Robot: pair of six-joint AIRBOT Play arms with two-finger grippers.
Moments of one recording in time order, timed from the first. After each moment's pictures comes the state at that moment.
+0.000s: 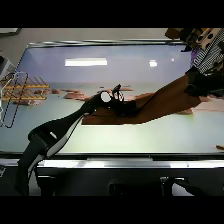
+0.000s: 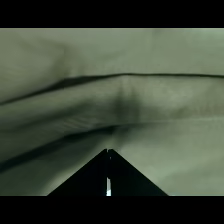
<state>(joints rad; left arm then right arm) -0.67 -2.11 1.83 0.69 -0.86 -1.82 -0.23 -1.30 1.68 -1.24 1.63 1.63</state>
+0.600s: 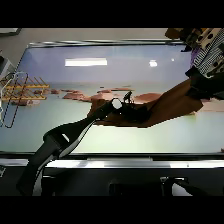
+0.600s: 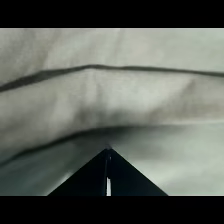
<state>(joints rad) -0.75 -2.23 1.97 0.57 -0.85 -1.83 -0.23 -1.28 1.69 -1.24 1.70 1.64</state>
